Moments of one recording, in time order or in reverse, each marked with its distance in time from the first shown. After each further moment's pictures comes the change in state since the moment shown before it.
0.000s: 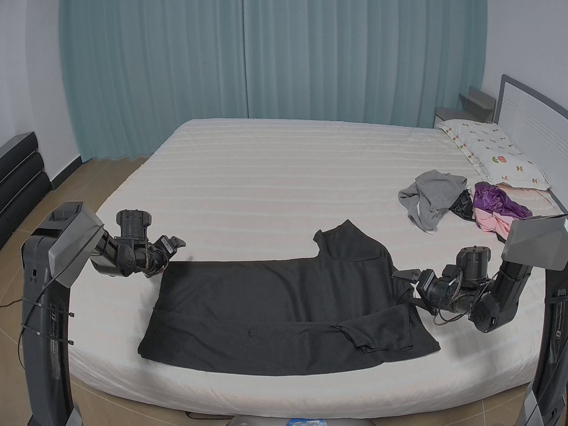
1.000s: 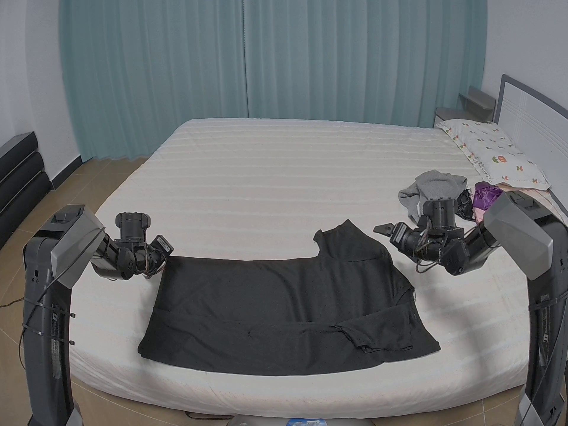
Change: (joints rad) left arm 0.008 0.021 0.005 -0.058 0.064 -0.094; right arm 0.061 0.104 -0.682 0.534 -0.213 -0.188
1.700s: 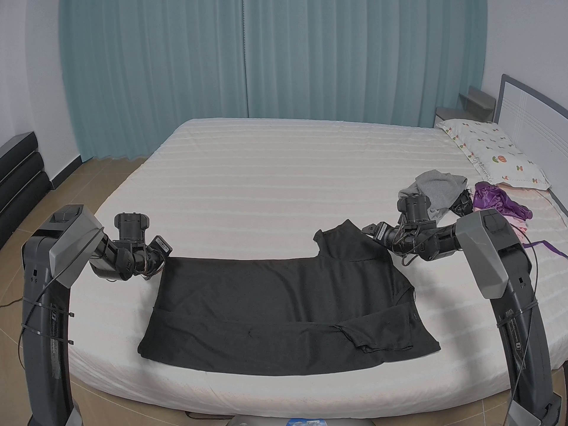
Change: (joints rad) left arm 0.003 -0.009 0.020 -0.006 -0.001 -0.025; right arm 0.018 0.308 -0.628 0.407 -0.103 -0.083
